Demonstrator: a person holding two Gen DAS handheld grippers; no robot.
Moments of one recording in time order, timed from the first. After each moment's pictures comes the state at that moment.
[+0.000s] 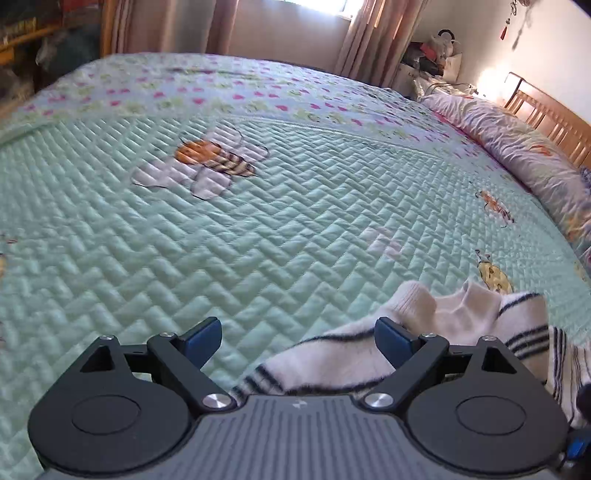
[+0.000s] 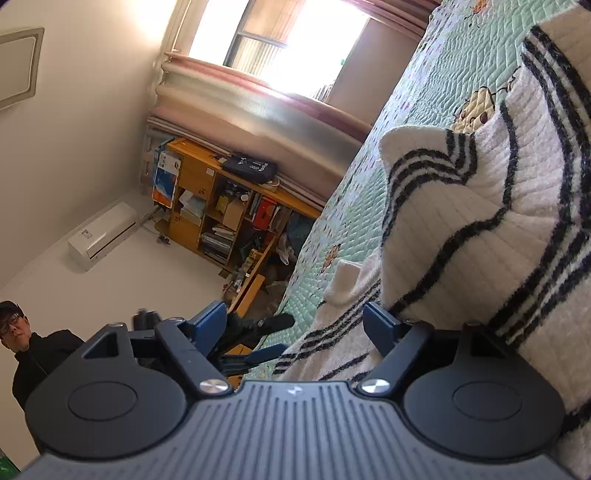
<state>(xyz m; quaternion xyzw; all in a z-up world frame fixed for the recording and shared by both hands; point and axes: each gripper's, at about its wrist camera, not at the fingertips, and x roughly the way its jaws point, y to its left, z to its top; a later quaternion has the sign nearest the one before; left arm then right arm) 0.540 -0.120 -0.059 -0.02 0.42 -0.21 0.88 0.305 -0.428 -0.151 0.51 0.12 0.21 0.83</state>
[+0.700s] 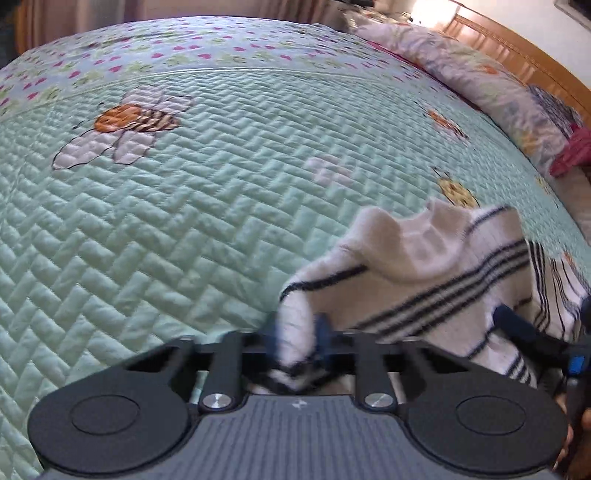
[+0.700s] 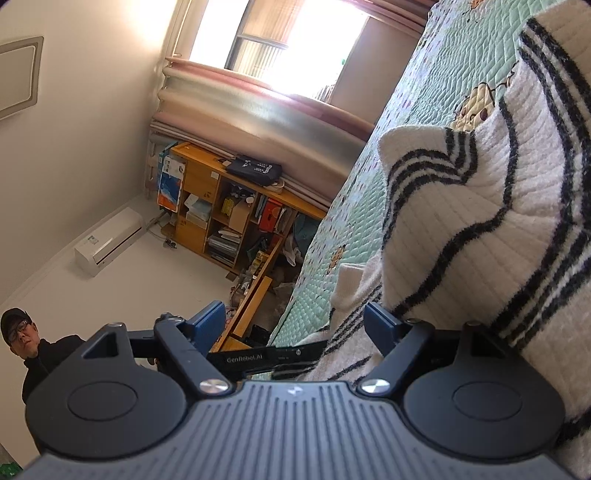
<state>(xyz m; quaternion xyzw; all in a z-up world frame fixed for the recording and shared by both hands) 0.533 -0.148 -0.073 0.06 0.46 -0.30 0.83 0.302 -0.433 -0.156 0.52 0.12 0.21 0.82</state>
